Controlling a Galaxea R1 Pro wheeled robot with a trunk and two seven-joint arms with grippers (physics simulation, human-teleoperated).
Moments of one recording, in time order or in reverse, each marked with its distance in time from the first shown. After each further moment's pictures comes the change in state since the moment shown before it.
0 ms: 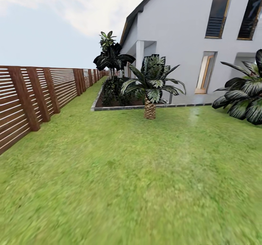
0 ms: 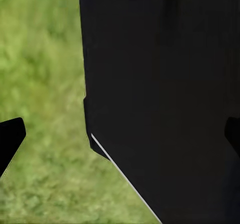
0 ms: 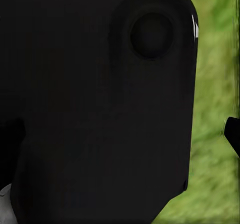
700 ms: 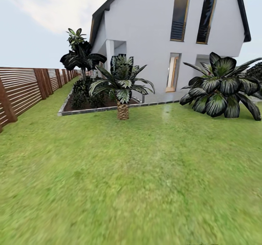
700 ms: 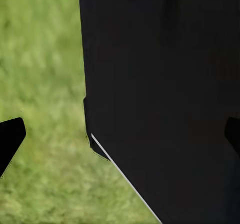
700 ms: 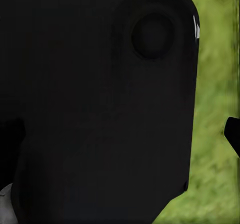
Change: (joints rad) left arm 0.000 0.000 0.000 0.000 0.000 0.000 0.000; right arm 0.000 0.001 0.003 0.000 0.001 -0.002 0.000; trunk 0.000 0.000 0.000
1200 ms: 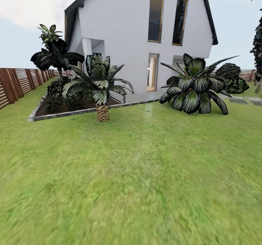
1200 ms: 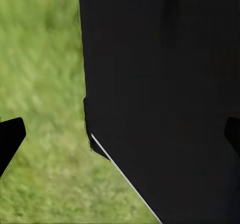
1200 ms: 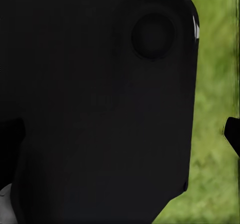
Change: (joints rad) left arm 0.000 0.000 0.000 0.000 0.000 0.000 0.000; right arm 0.000 0.000 0.000 0.000 0.000 0.000 0.000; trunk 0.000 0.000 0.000
